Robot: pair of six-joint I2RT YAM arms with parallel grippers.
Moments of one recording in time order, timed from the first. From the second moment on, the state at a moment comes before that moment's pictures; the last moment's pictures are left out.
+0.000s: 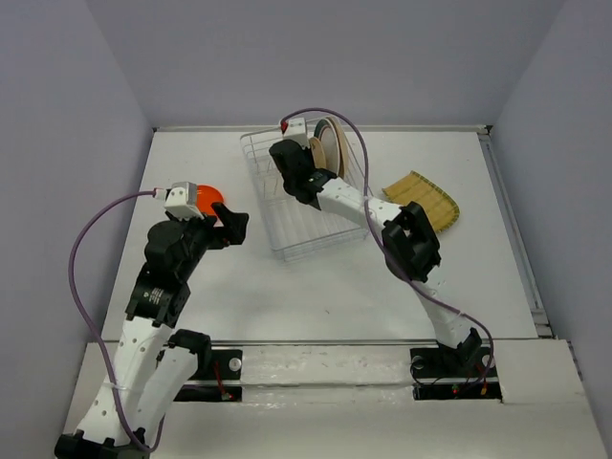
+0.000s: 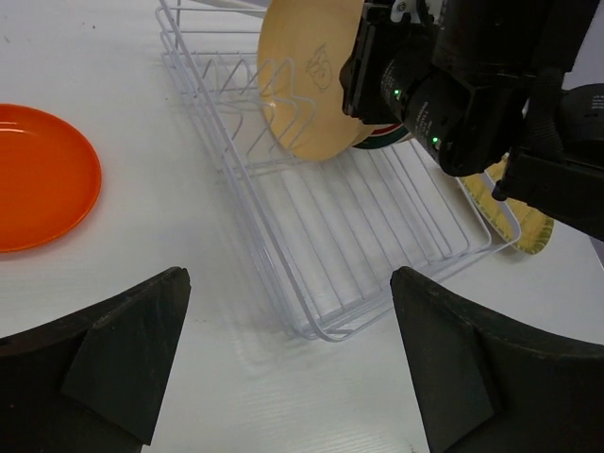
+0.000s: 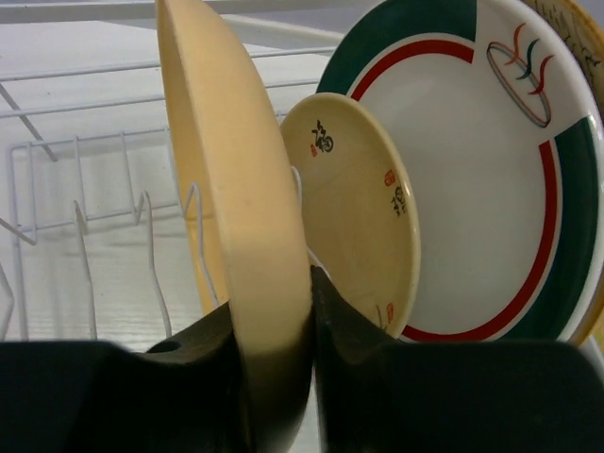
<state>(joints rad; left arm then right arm) -0.25 0.61 0.67 -0.26 0.08 -0.41 0.79 2.33 2.05 -0.19 0.82 0.15</state>
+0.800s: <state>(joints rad) -0.02 0.91 0.69 -0.21 0.03 -0.54 0.80 1.60 1.53 -0.21 0.27 0.26</state>
